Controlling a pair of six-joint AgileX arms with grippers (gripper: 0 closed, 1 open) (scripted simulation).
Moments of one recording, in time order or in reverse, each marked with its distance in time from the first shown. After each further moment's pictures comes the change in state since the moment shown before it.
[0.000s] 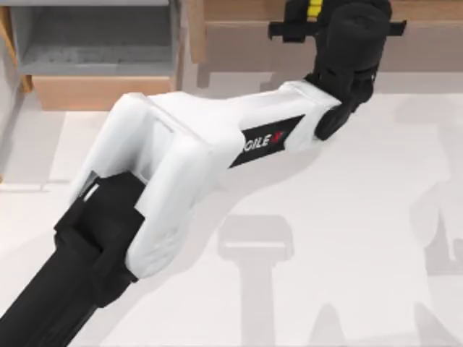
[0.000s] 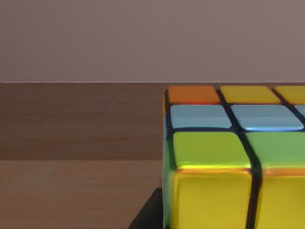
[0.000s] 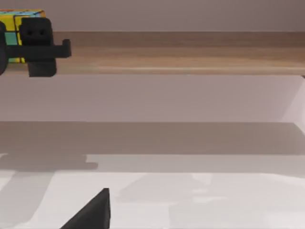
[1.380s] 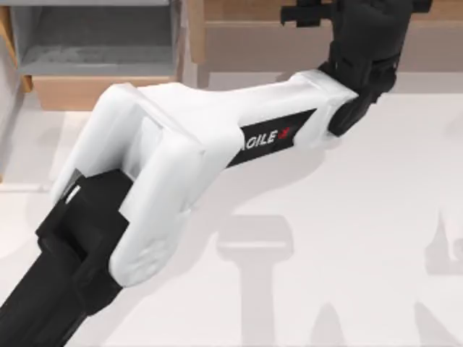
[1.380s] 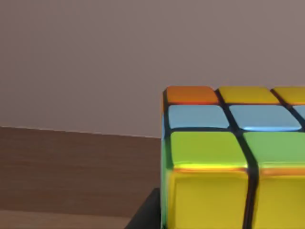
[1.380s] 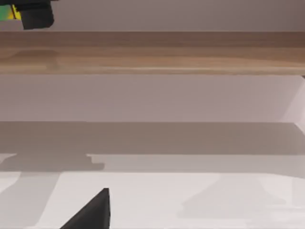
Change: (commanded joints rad) left arm -0.053 -0.123 -0.086 0.056 -0.040 -0.018; right arm 0.000 0.000 0.000 0.000 0.000 0.000
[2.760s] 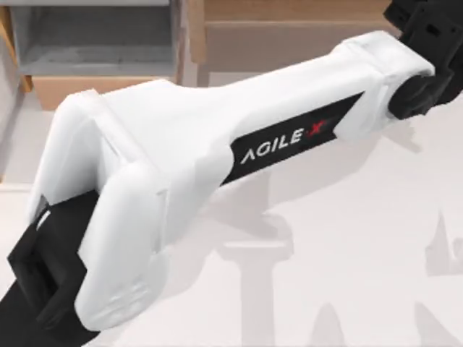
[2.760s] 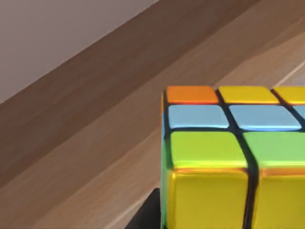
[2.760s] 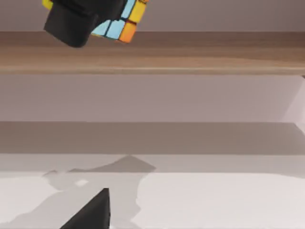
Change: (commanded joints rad) left arm -0.147 -0.179 0.085 -0.686 0.366 0.230; right arm 0.000 0.000 0.000 0.000 0.000 0.000
